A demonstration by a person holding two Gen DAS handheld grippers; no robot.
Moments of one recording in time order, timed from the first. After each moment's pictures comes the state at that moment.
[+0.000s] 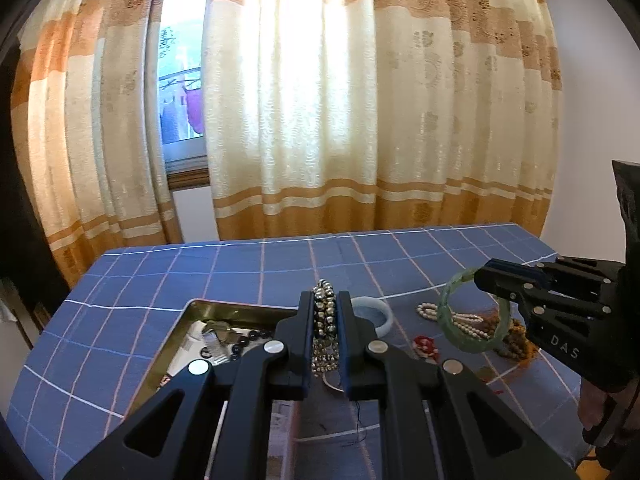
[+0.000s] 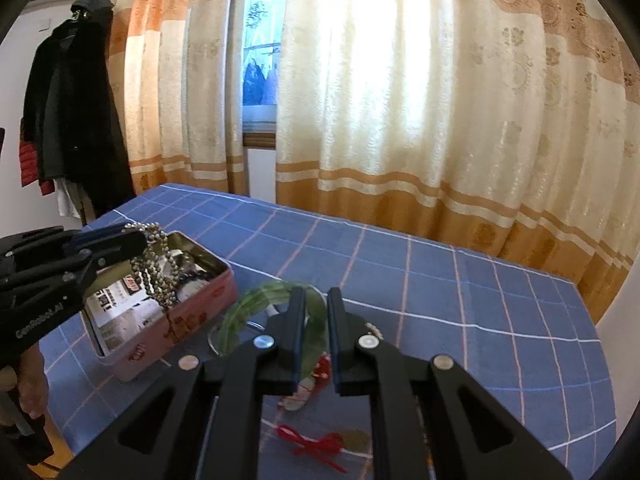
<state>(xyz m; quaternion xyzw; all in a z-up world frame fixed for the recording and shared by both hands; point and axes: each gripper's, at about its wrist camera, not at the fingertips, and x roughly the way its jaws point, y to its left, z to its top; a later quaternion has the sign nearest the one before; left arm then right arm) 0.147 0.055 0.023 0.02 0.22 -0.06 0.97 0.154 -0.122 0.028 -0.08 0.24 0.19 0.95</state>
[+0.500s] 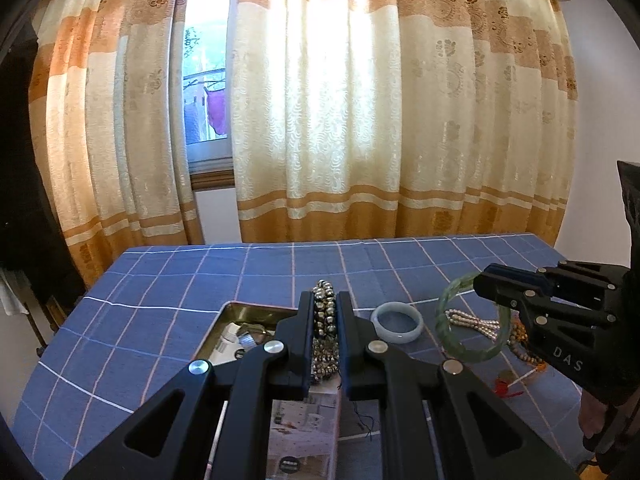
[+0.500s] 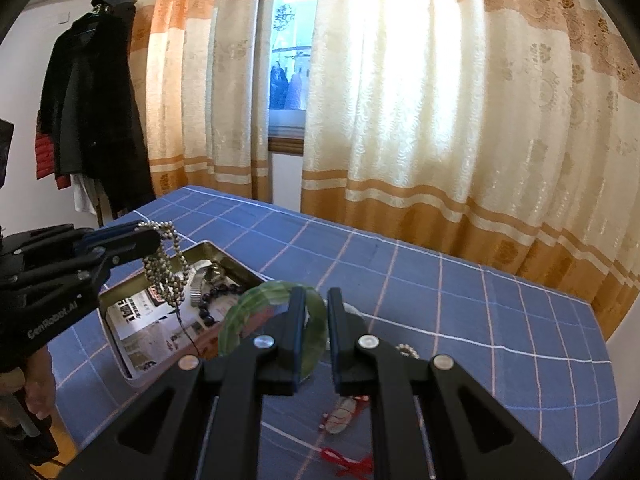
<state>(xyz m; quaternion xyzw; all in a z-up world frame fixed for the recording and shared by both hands) 0.142 0.087 0.029 0.01 0.22 -0.03 0.98 0.152 -0.086 0.034 -0.09 0.23 0.22 0.94</state>
